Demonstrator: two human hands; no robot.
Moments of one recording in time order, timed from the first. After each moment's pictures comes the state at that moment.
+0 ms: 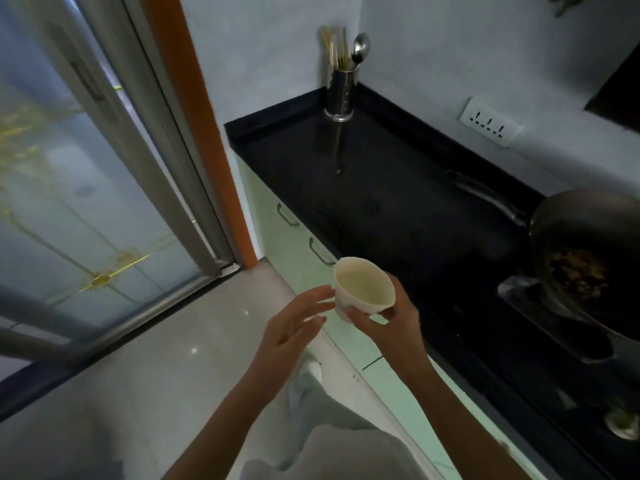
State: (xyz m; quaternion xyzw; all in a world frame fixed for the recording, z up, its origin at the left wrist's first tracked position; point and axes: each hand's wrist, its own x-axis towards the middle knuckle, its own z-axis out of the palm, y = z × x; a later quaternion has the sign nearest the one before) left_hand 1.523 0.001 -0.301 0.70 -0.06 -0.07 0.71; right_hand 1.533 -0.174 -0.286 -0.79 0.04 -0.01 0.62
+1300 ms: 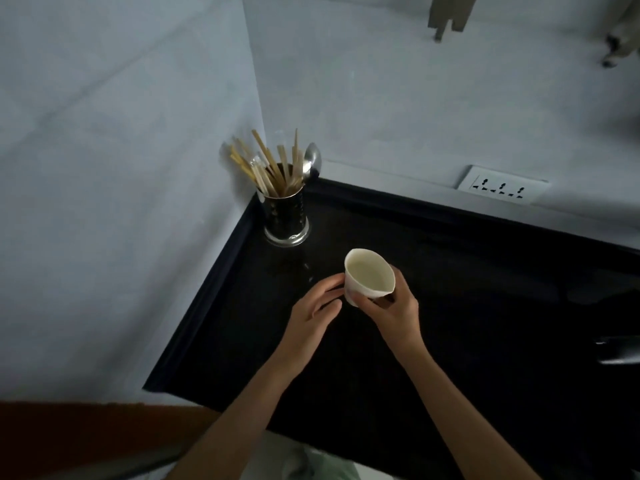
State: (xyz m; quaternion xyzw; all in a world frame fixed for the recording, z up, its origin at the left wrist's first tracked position) left_hand 2.112 0.002 -0.323 0.66 -0.24 -0.32 0.63; right_hand 2.029 -0.135 -0.332 -0.72 0.28 -0.23 0.59
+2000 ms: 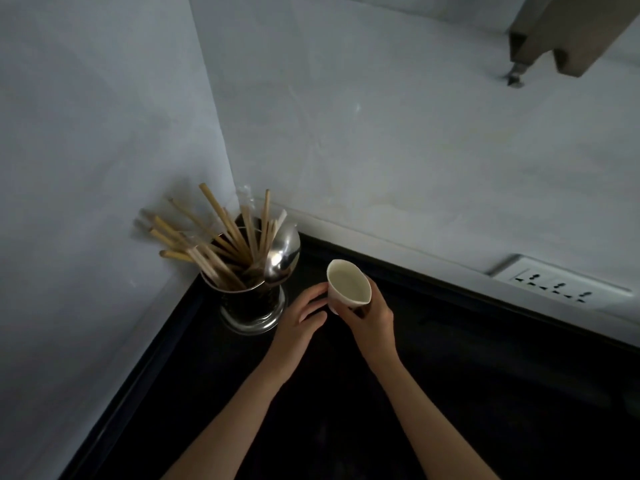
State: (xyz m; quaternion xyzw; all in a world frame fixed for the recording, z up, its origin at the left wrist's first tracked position) left_hand 2.272 -0.137 -0.404 0.66 -0.18 -0.33 0.65; right_hand 2.203 -0.268 -0.421 -0.78 0.28 -0.21 0.52
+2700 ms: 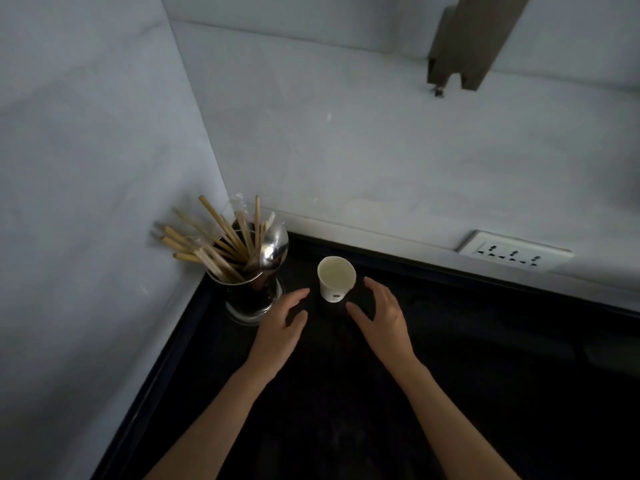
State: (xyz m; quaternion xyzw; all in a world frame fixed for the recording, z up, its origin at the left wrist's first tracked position) left_hand 2.255 -0.101 -0.374 0.80 -0.23 -0.26 0.48; right_hand 2.147 -0.266 -0.394 -0.87 0.32 -0.16 0.34
